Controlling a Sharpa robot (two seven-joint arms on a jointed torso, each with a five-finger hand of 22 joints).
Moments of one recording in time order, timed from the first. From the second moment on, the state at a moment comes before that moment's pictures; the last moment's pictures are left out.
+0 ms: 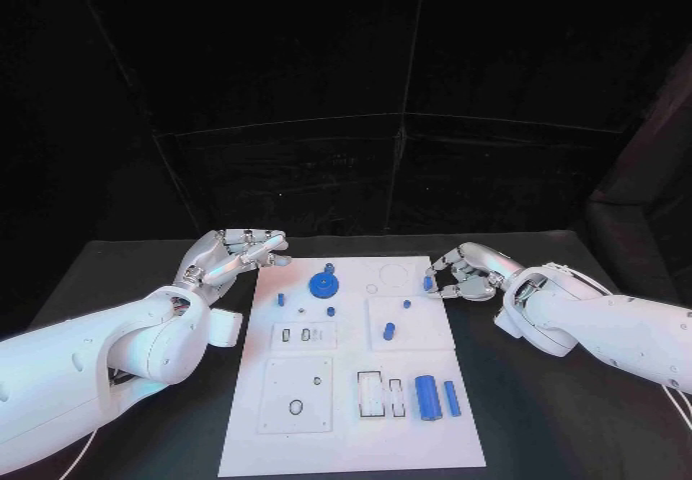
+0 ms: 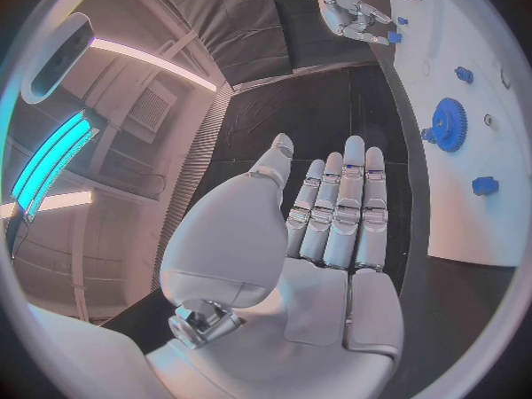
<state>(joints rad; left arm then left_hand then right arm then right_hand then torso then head) 1.21 -0.87 -0.05 1.52 -0.07 -0.32 0.52 1.35 0.02 0.02 0.04 0.05 1.00 0.22 0.08 0.07 1.06 0.16 0.12 0.07 1.13 0.12 0.23 0.20 0.18 0.88 0.23 0.25 0.10 1.16 -0.94 -0.03 1.38 -1.16 -0.40 0.12 1.43 -0.04 -0.07 0.10 0.27 0.95 0.16 0.10 0.07 1.47 0.07 1.42 1.31 1.47 -0.01 1.53 1.31 0.08 1.40 0.10 1.42 1.21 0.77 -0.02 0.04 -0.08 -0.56</state>
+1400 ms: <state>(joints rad) 1.21 -0.87 -0.05 1.52 -0.07 -0.32 0.52 1.35 0.02 0.02 0.04 0.05 1.00 0.22 0.08 0.07 1.06 0.16 0.12 0.07 1.13 0.12 0.23 0.20 0.18 0.88 0.23 0.25 0.10 1.15 -0.89 -0.03 1.32 -1.11 -0.41 0.13 1.45 0.01 -0.04 0.06 0.24 0.99 0.15 0.11 0.07 1.47 0.07 1.43 1.31 1.47 -0.01 1.53 1.31 0.08 1.40 0.10 1.42 1.21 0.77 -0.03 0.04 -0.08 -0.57</state>
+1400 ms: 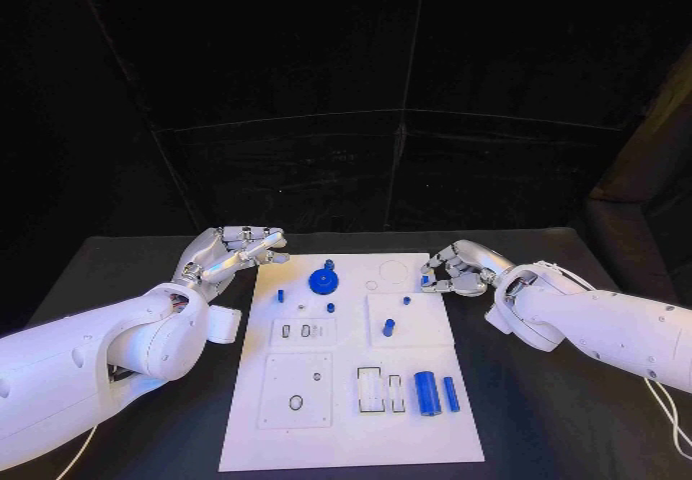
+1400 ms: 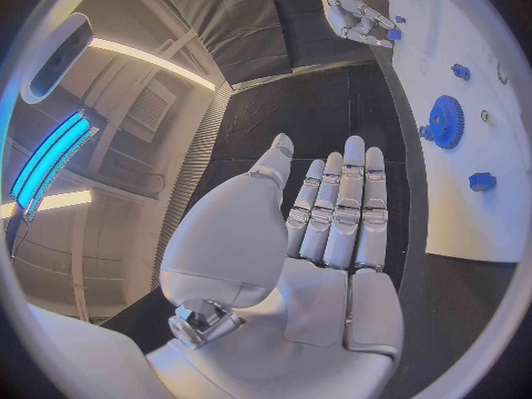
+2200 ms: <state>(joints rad) 1.21 -0.87 -0.05 1.51 -0.07 -0.32 0.51 1.35 0.02 0.02 0.04 0.05 1.00 0.22 0.08 0.07 1.06 0.16 0.12 0.07 1.13 0.12 0.22 0.20 0.18 0.88 0.23 0.25 0.10 1.15 -0.88 -0.03 1.30 -1.14 -0.40 0.09 1.45 0.02 -0.03 0.05 0.24 1.01 0.14 0.11 0.07 1.47 0.06 1.42 1.31 1.47 -0.01 1.53 1.31 0.08 1.40 0.09 1.42 1.22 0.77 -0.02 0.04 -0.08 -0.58</state>
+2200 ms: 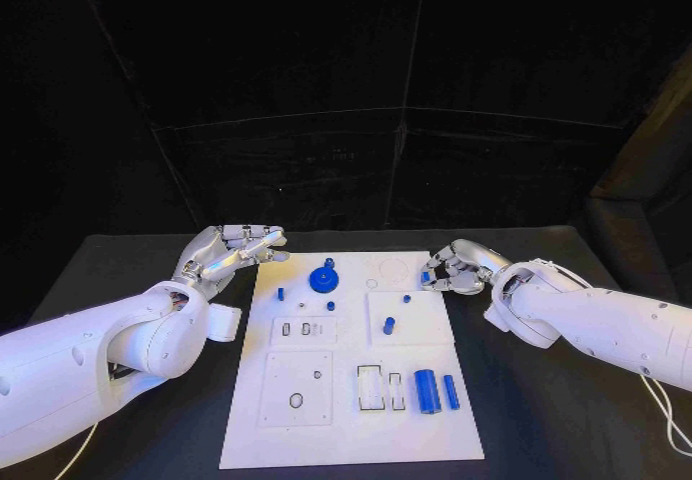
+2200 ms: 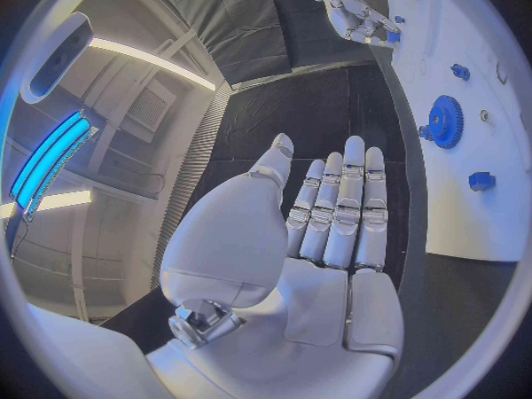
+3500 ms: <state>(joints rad) 1.21 -0.87 -0.05 1.51 -0.07 -0.32 0.51 1.35 0.02 0.02 0.03 0.05 1.00 0.22 0.08 0.07 1.06 0.16 0.12 0.07 1.13 0.12 0.22 0.20 0.18 0.88 0.23 0.24 0.10 1.15 -0.91 -0.03 1.42 -1.15 -0.49 0.08 1.43 0.04 0.04 0.03 0.23 1.09 0.12 0.13 0.07 1.46 0.03 1.44 1.31 1.47 -0.04 1.53 1.31 0.08 1.42 0.07 1.44 1.24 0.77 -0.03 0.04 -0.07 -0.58</state>
